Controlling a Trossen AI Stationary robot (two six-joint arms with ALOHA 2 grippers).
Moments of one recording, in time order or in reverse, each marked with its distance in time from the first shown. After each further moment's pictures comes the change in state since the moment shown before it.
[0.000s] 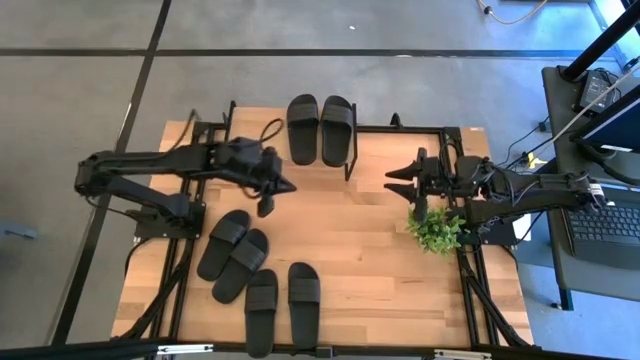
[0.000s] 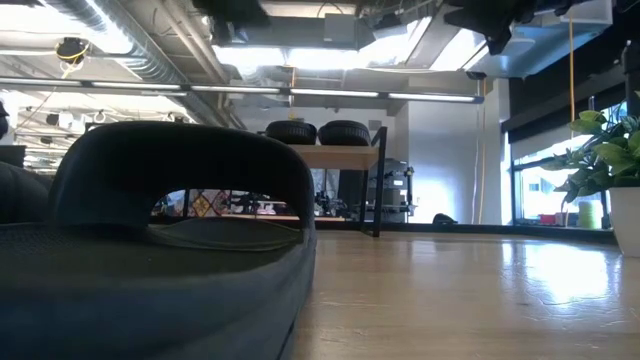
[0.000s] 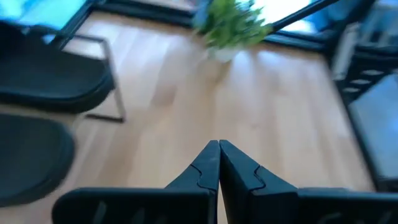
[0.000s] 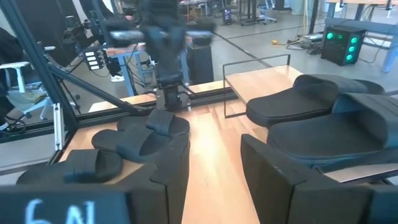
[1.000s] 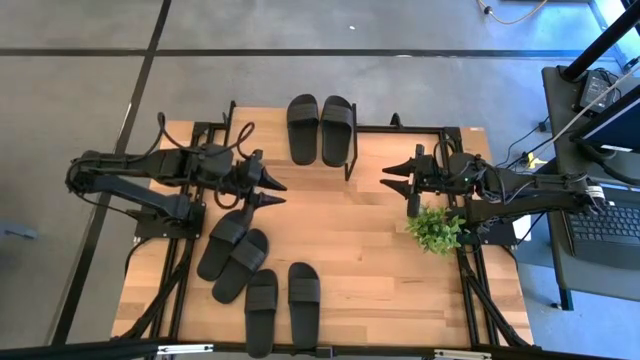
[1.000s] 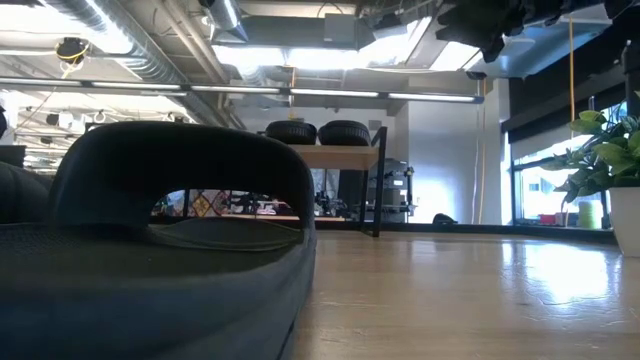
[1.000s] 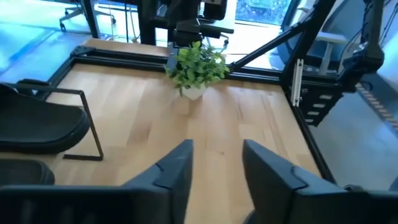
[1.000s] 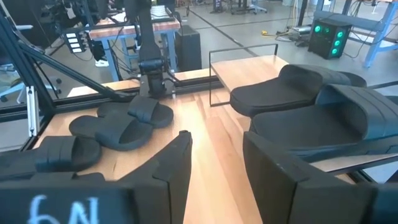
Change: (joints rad) left arm -0.145 -0.132 0.001 0.035 -0.085 -0.006; right arm -0.054 0.043 0.001 -0.006 -0.003 -0.055
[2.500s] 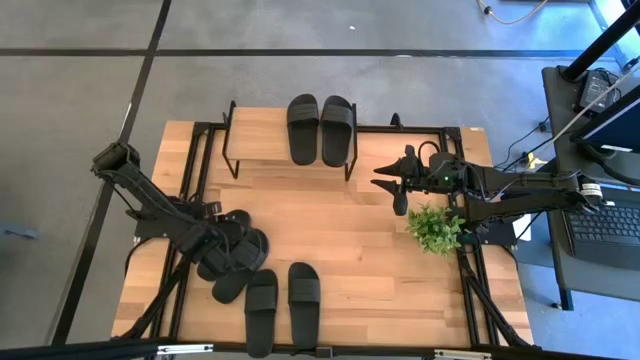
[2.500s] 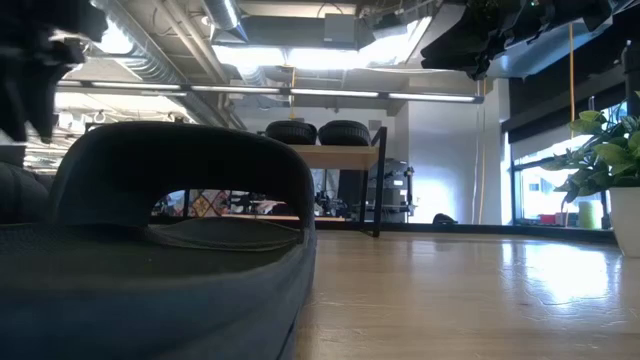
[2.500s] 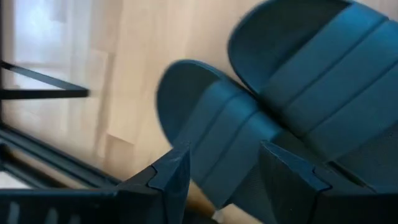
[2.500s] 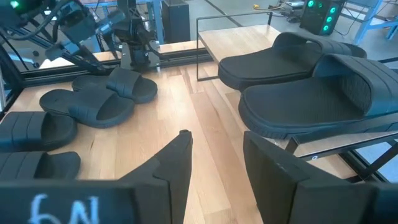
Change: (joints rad) left arm -0.662 0.281 -0.193 -0.818 -0.397 -0.822; right arm -0.045 0.126 0.000 0.014 0.000 -0.025
